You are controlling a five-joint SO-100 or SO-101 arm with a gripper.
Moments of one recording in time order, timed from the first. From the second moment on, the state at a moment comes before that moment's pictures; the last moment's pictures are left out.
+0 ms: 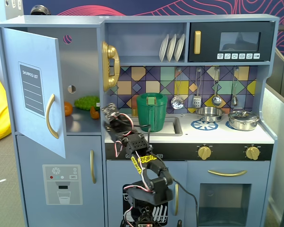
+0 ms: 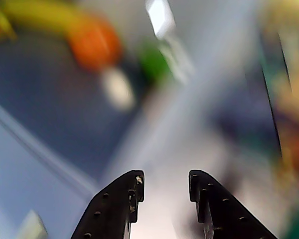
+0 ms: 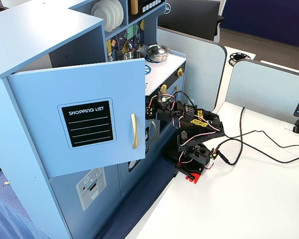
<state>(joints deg) -25.8 158.6 134.5 25.0 -115.8</state>
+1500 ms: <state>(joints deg) -0.1 182.4 170.3 77.3 -86.3</state>
